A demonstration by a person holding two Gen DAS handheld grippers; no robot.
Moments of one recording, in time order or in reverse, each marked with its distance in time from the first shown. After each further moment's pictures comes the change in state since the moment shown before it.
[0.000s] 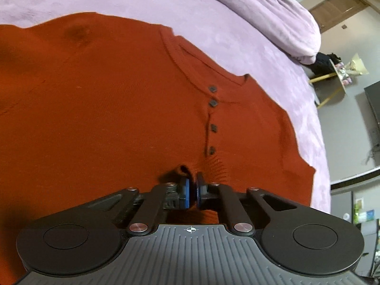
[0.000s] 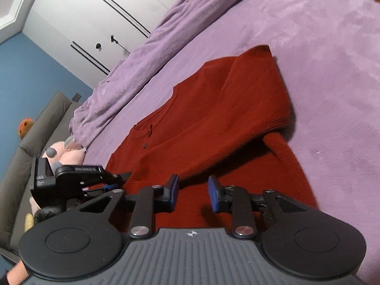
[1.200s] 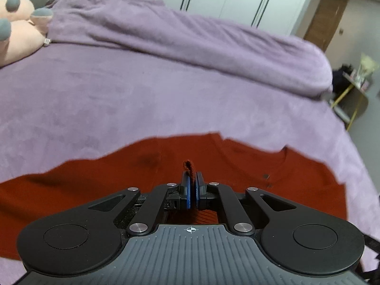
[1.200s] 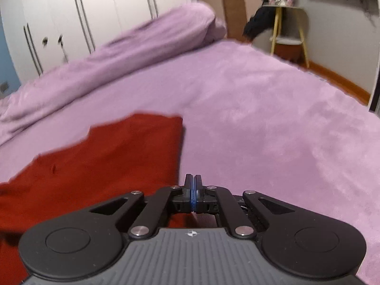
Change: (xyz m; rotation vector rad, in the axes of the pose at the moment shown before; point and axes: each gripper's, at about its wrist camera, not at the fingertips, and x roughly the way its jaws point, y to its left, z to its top) left arm -0.073 0.027 0.037 0.260 -0.360 0.244; right arm 0.064 0.016 0.052 -0.228 -0.193 -0.474
